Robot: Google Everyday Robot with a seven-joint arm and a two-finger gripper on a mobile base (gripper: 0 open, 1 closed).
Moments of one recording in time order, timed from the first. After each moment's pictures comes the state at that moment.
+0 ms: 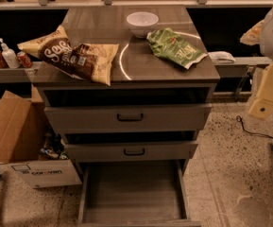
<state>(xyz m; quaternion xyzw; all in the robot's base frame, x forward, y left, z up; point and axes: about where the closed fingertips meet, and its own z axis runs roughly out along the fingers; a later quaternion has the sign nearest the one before) 0.438 -0.217 0.976 -0.60 0.78 -0.03 0.16</state>
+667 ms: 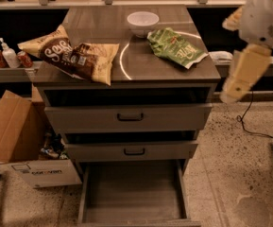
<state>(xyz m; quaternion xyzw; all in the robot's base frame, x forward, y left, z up) 0.482 -0.192 0.984 -0.61 0.76 -0.03 0.20</state>
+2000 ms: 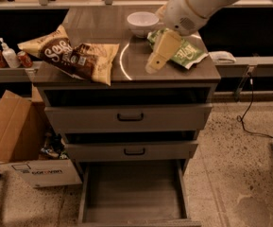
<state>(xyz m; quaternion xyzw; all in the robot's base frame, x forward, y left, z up) 0.615 -0.060 0.956 -0.63 0.70 0.08 0.33</state>
